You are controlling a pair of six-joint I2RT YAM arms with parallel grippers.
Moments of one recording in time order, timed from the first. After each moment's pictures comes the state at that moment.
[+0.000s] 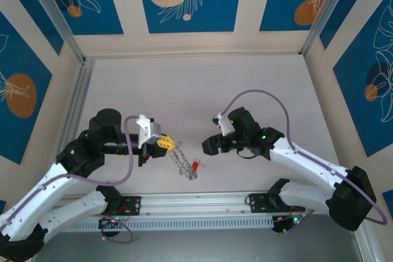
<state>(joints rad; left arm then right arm) -0.76 0.72 0.94 -0.59 0.67 0.15 0.73 1.09 0.70 -0.47 -0.40 0.46</state>
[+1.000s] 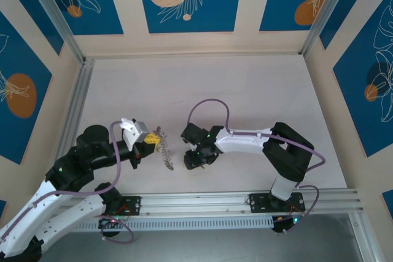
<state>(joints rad) -0.76 0.54 0.84 -0.64 0.31 0.00 1.01 1.71 0.99 -0.59 -0.16 0.56</state>
